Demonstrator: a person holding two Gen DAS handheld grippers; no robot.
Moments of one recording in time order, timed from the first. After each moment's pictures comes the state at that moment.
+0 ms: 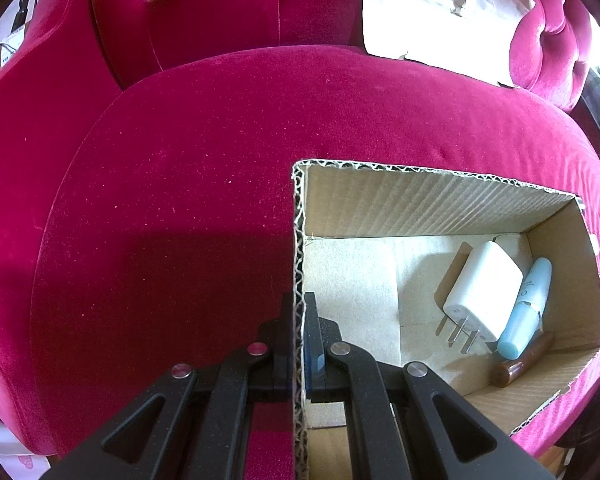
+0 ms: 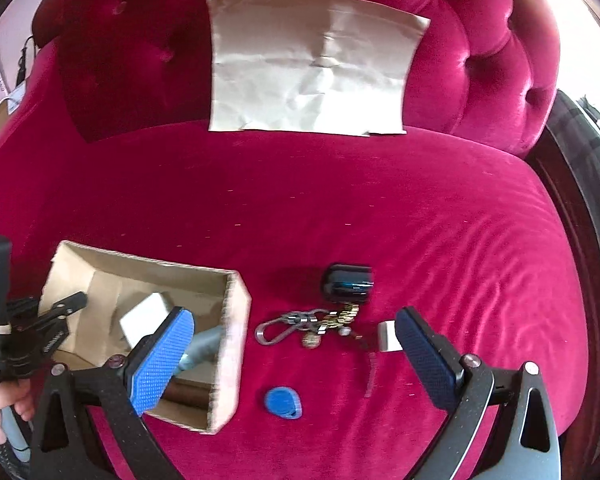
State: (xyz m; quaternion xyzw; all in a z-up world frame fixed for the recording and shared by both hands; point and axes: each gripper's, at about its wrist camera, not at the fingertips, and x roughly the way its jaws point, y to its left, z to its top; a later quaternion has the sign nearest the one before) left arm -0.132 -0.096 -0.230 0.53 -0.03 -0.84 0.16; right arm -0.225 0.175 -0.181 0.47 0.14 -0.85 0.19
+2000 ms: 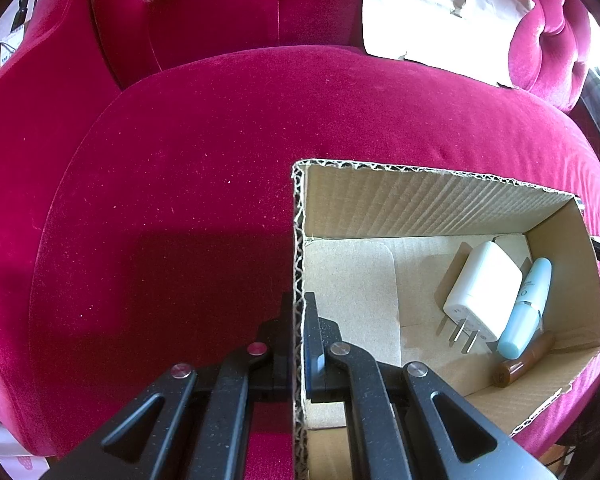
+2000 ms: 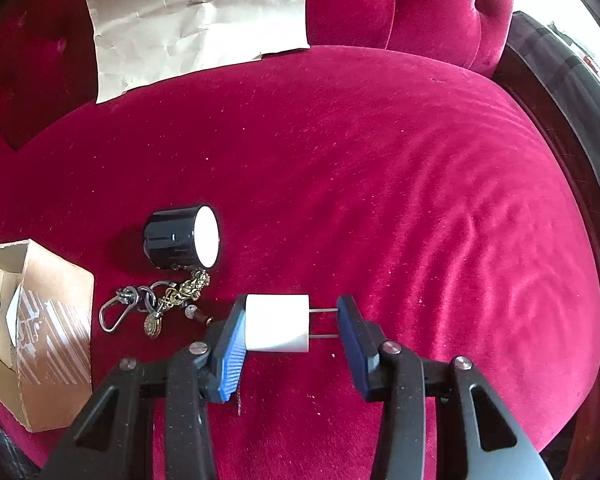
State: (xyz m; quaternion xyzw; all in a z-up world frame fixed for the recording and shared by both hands) left arm -0.122 -0.098 -0.231 0.52 -0.03 -0.84 0.16; right arm -0.285 0.255 -0.264 0.53 0.10 -0.83 0.12
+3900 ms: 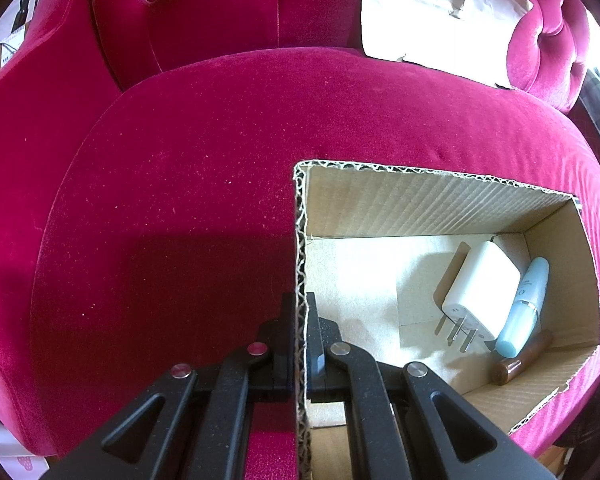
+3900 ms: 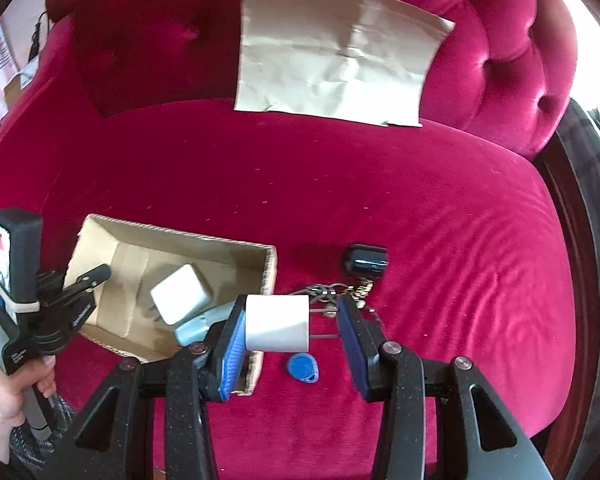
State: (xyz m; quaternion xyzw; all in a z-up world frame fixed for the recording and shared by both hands) left arm -0.131 -0.098 -0.234 0.52 -0.03 -0.84 0.16; right arm -0.204 0.144 -0.166 0.51 0.18 -0.82 0.21
